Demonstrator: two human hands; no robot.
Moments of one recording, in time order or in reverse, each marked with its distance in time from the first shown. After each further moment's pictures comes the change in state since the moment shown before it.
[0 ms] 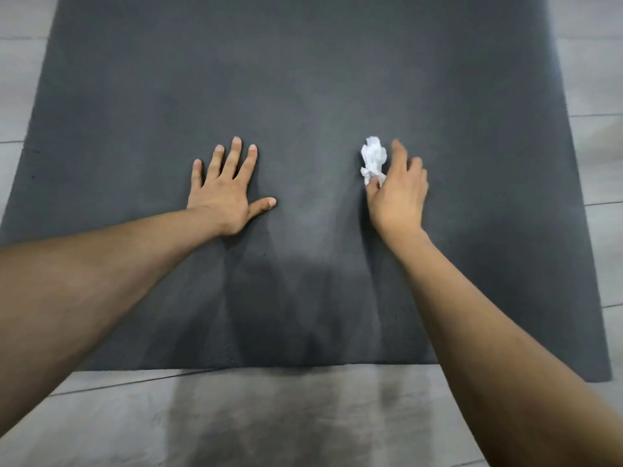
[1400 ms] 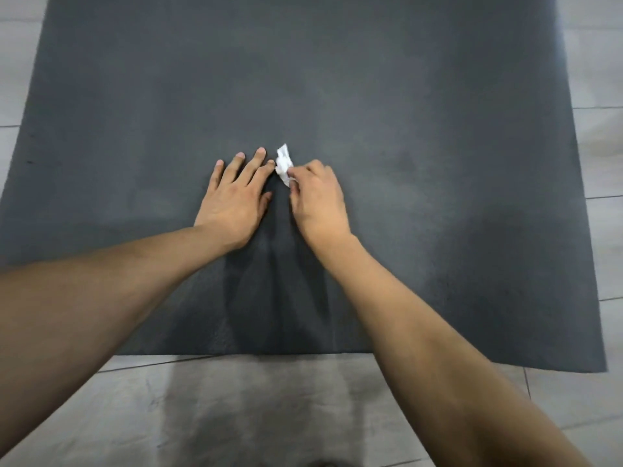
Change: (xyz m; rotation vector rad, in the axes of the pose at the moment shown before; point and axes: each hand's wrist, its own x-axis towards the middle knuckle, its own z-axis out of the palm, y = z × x) left_hand -0.026 0.016 0.025 -0.023 0.202 0.145; right_hand -0.064 -0.090 0.017 0.227 -0.150 -0.408
